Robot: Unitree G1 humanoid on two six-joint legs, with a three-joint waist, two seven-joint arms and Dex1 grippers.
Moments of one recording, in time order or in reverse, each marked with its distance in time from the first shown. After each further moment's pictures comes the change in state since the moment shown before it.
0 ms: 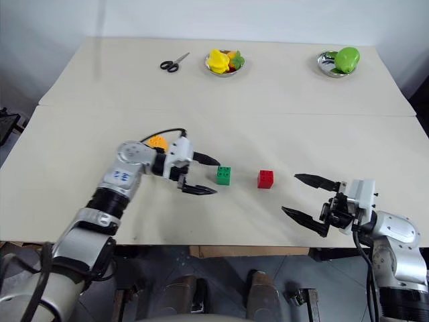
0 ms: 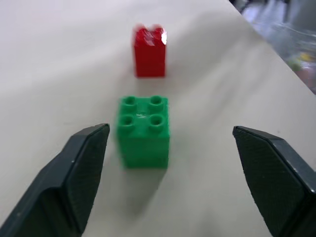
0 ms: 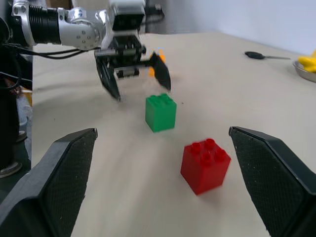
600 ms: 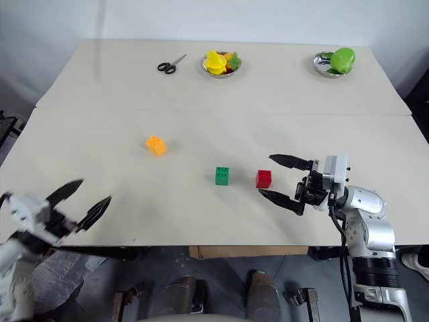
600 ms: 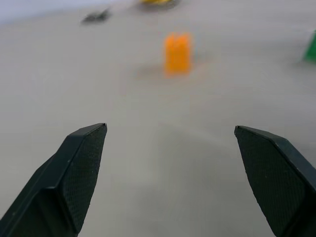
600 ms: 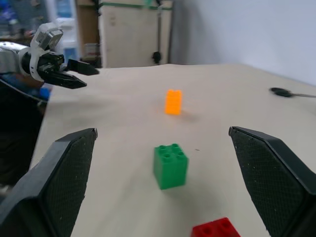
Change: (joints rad) left arm 1.092 0.004 0.719 -0.656 -0.235 0.106 0.528; right arm -0.185 0.042 0.101 0.032 -0.018 0.046 0.045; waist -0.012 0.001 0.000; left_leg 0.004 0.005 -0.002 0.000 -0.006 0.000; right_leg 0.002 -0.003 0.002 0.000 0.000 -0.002
